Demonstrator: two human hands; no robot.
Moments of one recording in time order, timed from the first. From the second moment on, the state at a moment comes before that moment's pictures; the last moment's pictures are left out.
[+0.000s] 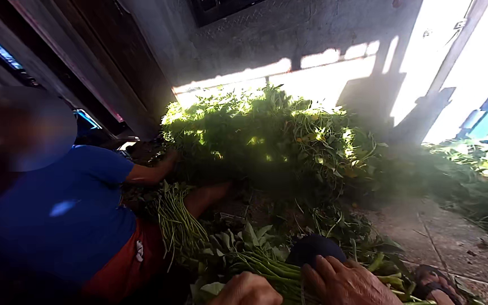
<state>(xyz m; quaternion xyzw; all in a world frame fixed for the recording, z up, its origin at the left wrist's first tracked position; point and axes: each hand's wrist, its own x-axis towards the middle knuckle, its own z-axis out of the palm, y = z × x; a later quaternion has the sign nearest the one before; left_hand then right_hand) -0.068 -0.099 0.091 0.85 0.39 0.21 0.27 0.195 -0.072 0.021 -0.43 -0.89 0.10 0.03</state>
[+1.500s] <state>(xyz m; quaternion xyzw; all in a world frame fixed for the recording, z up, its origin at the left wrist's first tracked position) 0.020 0.022 0.111 0.44 0.47 0.61 0.46 0.171 -0.058 0.046 -0.59 -0.73 -0.03 0.35</state>
